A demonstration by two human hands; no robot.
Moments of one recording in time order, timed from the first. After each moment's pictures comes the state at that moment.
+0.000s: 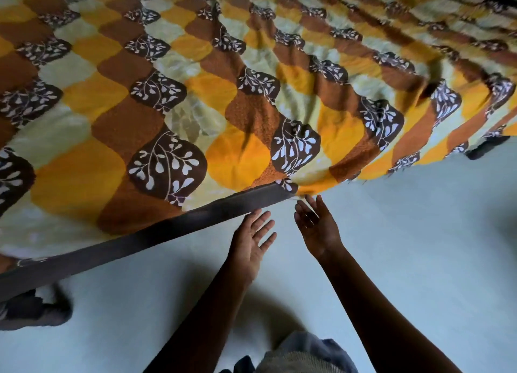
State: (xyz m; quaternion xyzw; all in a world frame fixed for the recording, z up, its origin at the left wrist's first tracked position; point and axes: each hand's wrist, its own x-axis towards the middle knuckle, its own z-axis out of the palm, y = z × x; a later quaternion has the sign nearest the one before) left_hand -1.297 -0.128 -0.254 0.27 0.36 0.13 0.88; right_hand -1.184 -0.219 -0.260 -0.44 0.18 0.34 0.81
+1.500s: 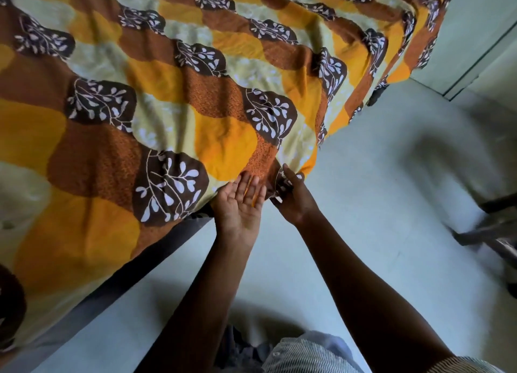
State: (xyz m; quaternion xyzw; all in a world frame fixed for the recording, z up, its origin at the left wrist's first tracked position) left_hand -1.117 -0.177 -0.229 0.12 0.31 0.07 0.94; right_hand -1.037 -0.276 -0.264 -0.48 0.21 0.28 0.81
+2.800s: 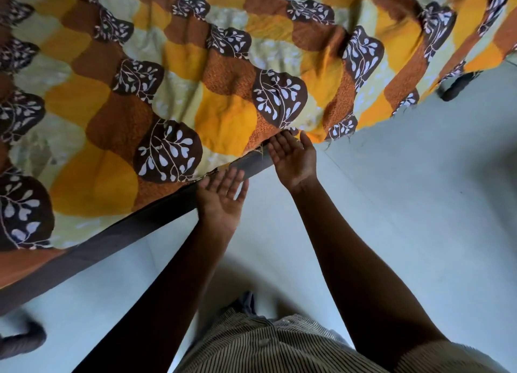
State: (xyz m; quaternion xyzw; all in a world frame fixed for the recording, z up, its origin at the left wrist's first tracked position) left_hand -1.145 -0.190 -0.225 0.17 0.36 0.21 0.89; right_hand -1.014 -0.265 -0.239 -0.28 0.14 0.34 0.88
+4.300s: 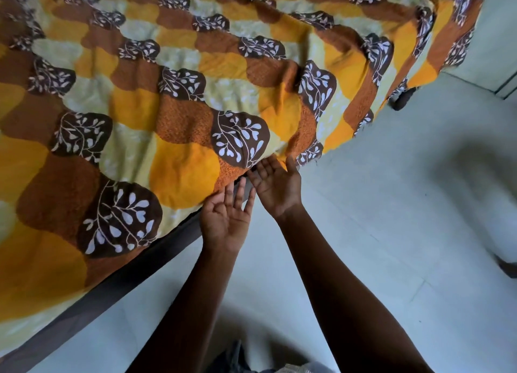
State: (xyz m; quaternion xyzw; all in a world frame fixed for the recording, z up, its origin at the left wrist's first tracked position) left_hand -1.073 -0.205 -0.227 0.10 0.24 0.13 0.96; right_hand -0.980 -0.272 -0.231 -0.18 0.12 0.31 0.93
